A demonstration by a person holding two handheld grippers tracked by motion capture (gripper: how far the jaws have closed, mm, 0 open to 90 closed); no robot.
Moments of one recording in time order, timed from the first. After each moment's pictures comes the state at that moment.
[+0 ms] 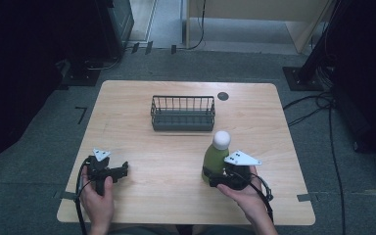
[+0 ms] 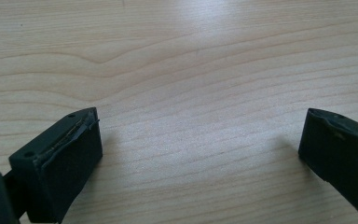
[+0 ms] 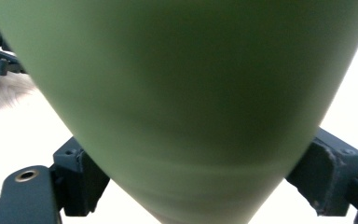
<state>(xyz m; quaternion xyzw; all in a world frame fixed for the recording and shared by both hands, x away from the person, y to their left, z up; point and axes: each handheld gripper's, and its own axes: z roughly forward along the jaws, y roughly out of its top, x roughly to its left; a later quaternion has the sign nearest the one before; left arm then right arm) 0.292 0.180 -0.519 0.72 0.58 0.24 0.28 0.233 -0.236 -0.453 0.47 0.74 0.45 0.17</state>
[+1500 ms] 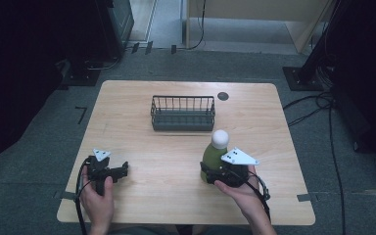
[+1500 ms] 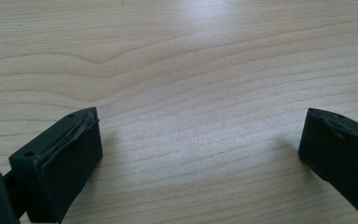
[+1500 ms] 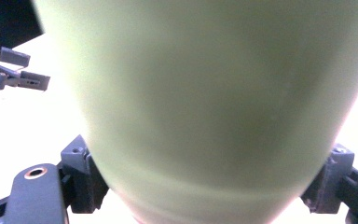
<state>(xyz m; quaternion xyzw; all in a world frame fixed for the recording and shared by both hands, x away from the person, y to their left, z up) 0.292 0.180 -0.519 0.72 0.58 0.24 0.28 0.234 -0.227 -0.443 0.44 0.74 0.46 0.21</state>
